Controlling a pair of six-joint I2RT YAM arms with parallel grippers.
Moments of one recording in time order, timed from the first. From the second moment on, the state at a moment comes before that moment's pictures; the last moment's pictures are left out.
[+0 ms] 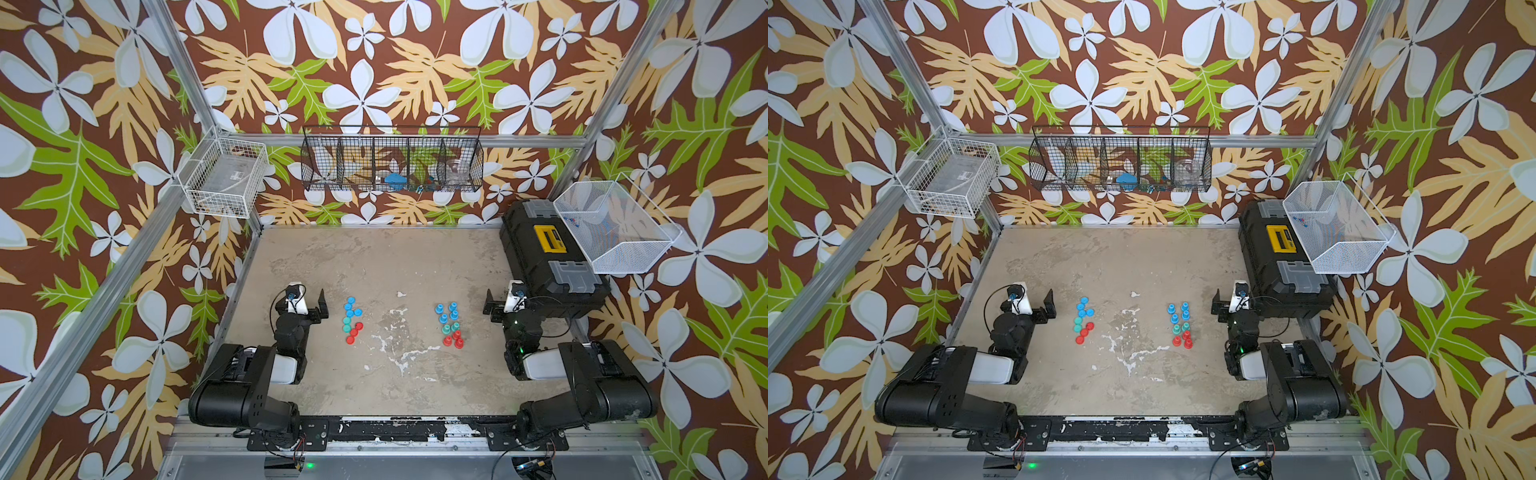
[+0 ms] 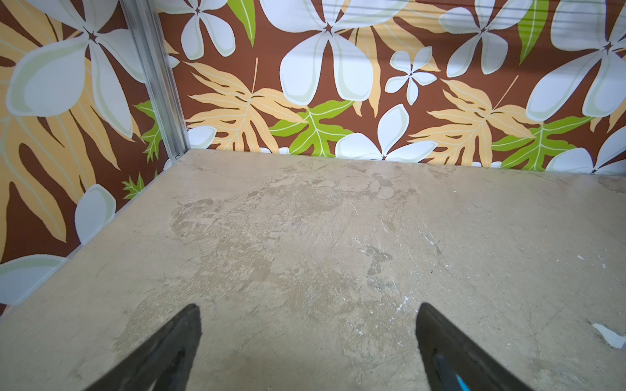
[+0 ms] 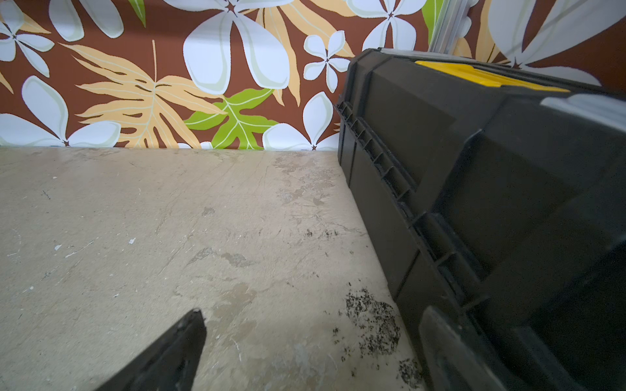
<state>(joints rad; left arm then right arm) -0.07 1.45 0.16 1.17 -0.13 -0.07 0.05 1.48 0.19 1.14 0.20 -0.05</state>
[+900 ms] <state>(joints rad) -0.22 0.74 0.48 0.41 -0.23 -0.20 0.15 0.88 0.45 0.51 0.22 0.10</state>
